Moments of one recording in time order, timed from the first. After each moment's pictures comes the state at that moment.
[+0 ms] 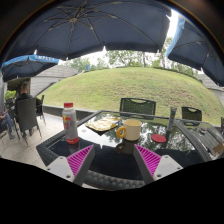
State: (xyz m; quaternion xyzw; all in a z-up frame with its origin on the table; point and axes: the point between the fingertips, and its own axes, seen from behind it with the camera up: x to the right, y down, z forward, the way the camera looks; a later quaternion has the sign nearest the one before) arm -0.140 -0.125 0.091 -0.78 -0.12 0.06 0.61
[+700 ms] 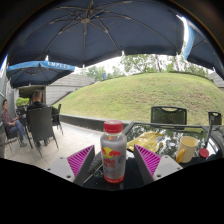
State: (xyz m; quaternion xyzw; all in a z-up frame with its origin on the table) arm -0.350 -0.028 0.108 -0.74 -0.17 0.15 0.63
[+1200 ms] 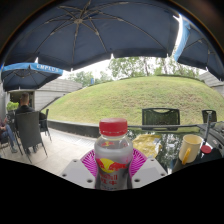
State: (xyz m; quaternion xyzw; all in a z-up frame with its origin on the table) arm -0.370 0.027 0.094 -0.74 -0.11 0.11 0.66
